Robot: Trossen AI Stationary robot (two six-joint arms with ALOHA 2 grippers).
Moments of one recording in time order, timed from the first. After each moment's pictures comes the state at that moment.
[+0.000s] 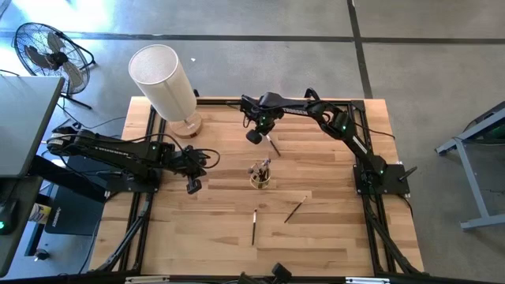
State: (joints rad) left arm -0.07 0.98 0.57 -0.55 -0.10 -0.39; right arm -0.46 2.41 2.01 -1.11 0.03 0.23
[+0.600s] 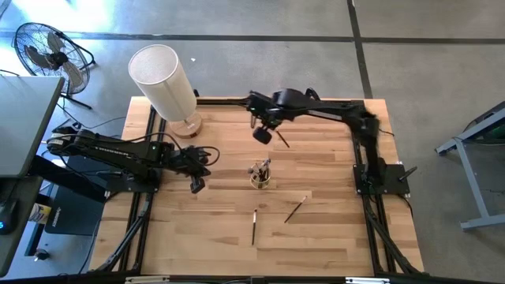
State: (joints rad) left arm -0.07 0.98 0.58 -0.46 -0.09 -0.45; right arm -0.32 2.04 1.96 -1.19 0.28 0.18
